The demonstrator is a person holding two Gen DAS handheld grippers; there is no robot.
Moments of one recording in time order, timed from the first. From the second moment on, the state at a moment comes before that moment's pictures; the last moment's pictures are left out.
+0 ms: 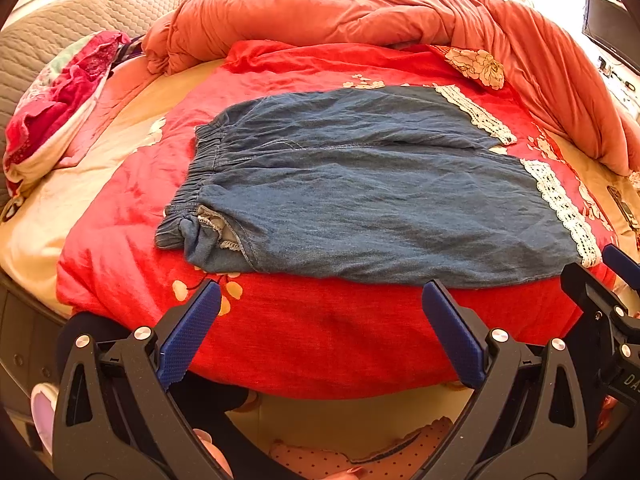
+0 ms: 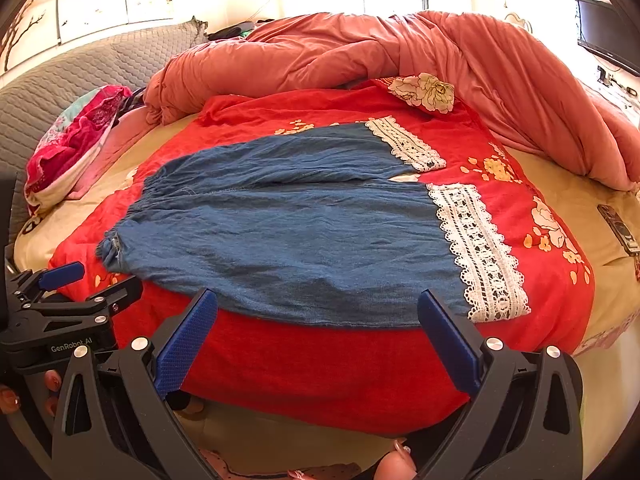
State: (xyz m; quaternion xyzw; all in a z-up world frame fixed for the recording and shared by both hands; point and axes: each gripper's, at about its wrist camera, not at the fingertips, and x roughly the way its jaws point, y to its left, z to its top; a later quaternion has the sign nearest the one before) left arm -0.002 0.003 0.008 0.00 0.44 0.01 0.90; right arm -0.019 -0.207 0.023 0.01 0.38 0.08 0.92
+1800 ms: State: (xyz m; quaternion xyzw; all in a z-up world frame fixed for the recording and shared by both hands) left arm 0.065 0.074 0.009 -0.02 0.44 0.04 0.90; right arm 0.069 -0.165 0.015 -0.02 0.43 0.18 0.89
